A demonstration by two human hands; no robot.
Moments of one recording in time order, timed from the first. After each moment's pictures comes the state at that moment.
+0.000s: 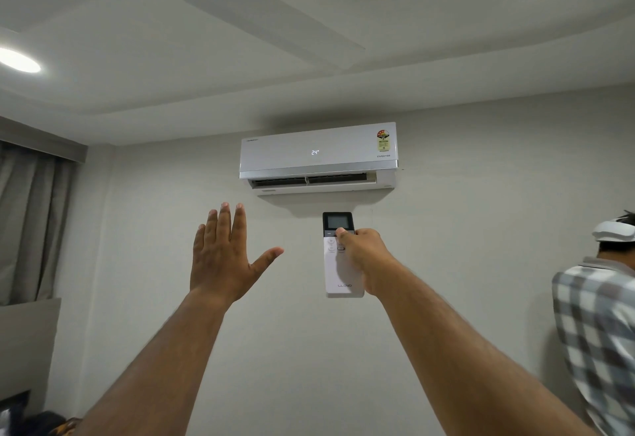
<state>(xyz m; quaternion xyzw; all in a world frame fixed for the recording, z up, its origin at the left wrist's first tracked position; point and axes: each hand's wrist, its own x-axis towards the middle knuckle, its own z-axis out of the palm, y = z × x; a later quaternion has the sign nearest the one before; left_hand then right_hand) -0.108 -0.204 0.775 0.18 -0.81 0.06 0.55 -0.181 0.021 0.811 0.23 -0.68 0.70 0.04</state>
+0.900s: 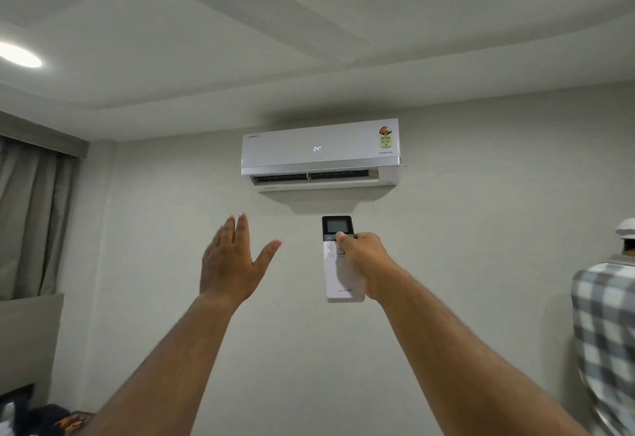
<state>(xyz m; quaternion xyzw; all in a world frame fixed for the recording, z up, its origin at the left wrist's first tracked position) -0.113 -0.196 0.767 0.17 -0.83 -0.08 0.53 -0.182 0.017 0.799 0.23 -0.69 0.69 0.03</state>
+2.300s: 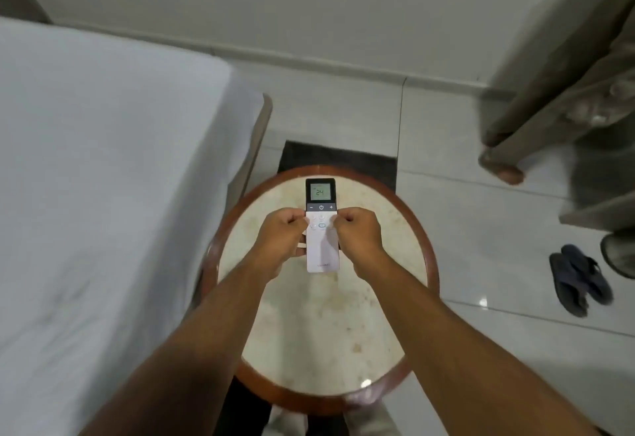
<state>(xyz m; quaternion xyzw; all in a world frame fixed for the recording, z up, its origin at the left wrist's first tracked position) -0.081 -0.027 0.171 0.37 -0.66 -0.65 -0.09 -0.141 0.097 0.164 -0.11 -0.82 0.50 -0.26</state>
